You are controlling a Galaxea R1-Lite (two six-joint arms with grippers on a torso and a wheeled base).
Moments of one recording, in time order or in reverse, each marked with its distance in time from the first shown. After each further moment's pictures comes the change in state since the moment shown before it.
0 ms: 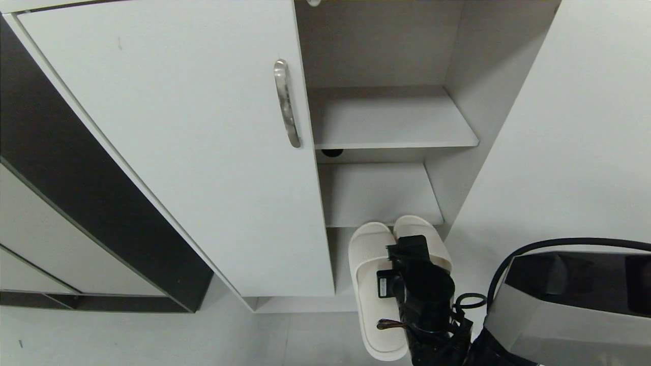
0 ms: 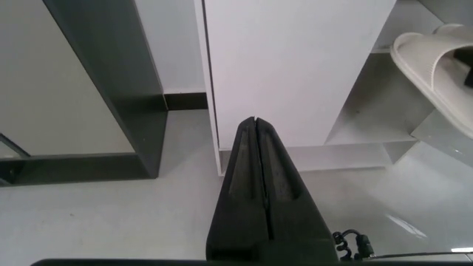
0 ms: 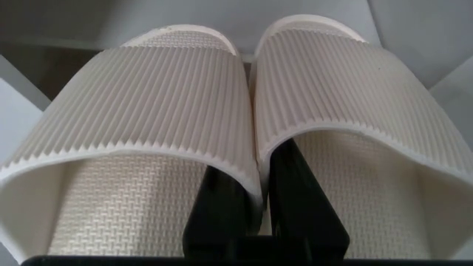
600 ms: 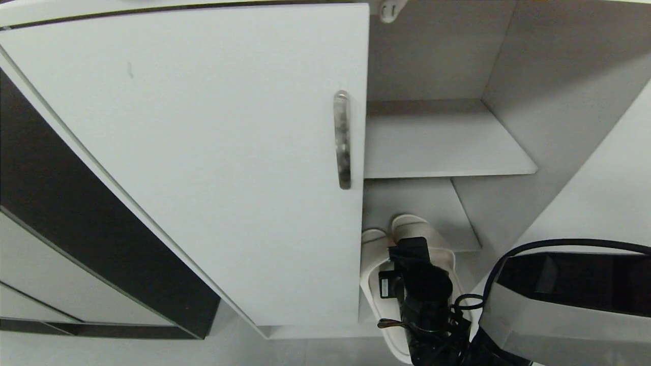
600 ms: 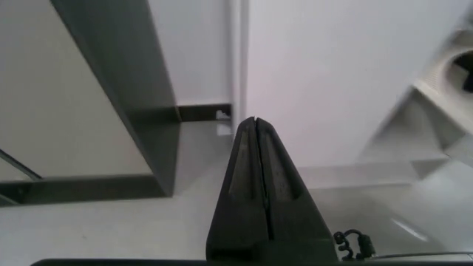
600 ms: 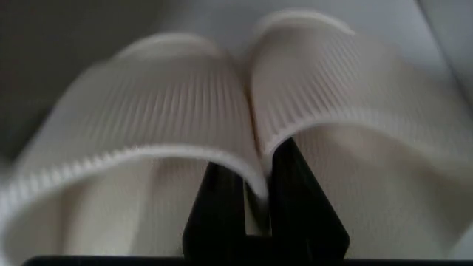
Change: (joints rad) left arm 0.001 0.000 0.000 0.000 0.000 0.001; right arm -0.008 0.024 -0.006 -0.010 -0.003 0.001
